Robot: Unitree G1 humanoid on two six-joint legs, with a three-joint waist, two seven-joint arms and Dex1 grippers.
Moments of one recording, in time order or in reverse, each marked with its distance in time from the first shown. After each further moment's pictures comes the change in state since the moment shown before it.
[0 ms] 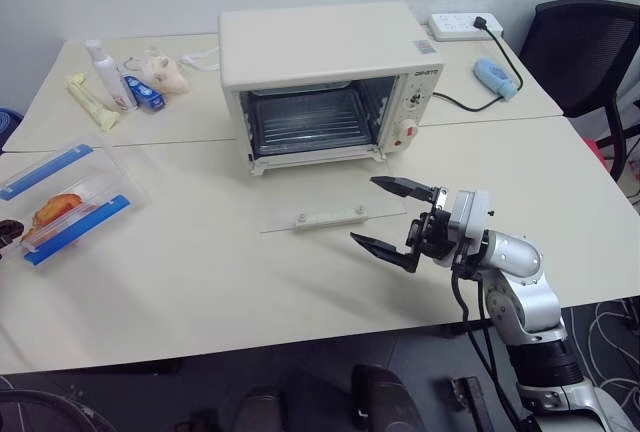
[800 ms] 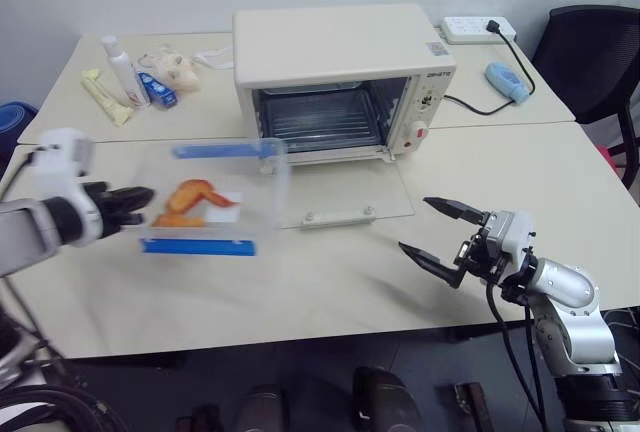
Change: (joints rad) left arm -0.089 -0.407 0.057 -1.049 -0.280 0.684 0.164; right arm 0.209 -0.122 -0.159 0.024 -0.022 -0.003 -0.047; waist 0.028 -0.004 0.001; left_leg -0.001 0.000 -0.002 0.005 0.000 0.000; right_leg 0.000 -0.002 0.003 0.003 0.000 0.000
